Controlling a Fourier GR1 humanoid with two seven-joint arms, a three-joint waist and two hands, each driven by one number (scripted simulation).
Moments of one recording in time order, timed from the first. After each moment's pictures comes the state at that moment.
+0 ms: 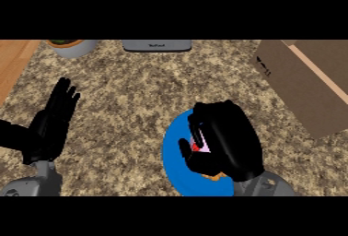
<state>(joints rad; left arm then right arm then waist) -0.11 0.12 0.10 -1.67 0.12 0.08 0.24 -0.35 -0.01 0.45 -1.87 1.10 0.27 0.41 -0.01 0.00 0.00</state>
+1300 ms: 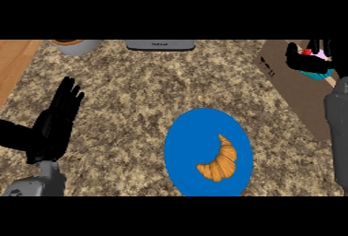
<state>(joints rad) -0.11 0.10 0.09 -1.68 0.11 0.08 0.24 -0.67 -0.33 -0.21 -1.39 1.01 0.08 0.24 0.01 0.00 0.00</state>
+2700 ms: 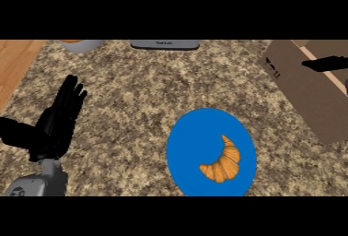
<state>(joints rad) -0.13 0.10 0.08 -1.68 0.11 0.07 0.24 -0.89 -0.51 -0.44 -0.56 0.90 -0.25 -0.28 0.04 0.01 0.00</state>
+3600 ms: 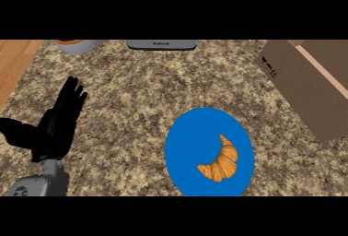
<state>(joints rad) -0.12 0.10 0.08 -1.66 0.09 0.08 0.22 -0.91 -0.67 -0.84 -0.38 0.40 0.03 -0.47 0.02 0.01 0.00</state>
